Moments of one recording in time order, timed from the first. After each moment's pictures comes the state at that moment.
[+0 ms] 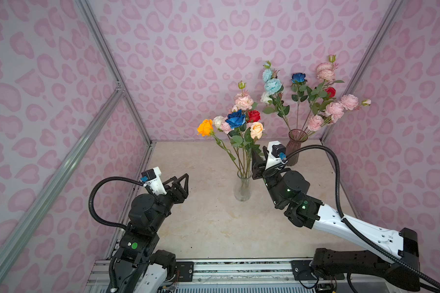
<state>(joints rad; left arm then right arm) -0.27 0.51 0.75 -0.33 0.06 -0.58 1.00 1.16 1.02 0.32 0.70 0.02</state>
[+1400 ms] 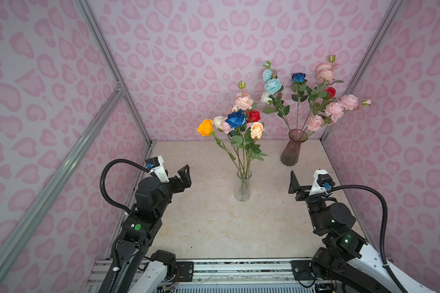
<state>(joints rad) -0.27 0.71 0.86 -0.36 -0.12 -0.41 0.72 0.55 0.50 0.23 0.67 -0.14</state>
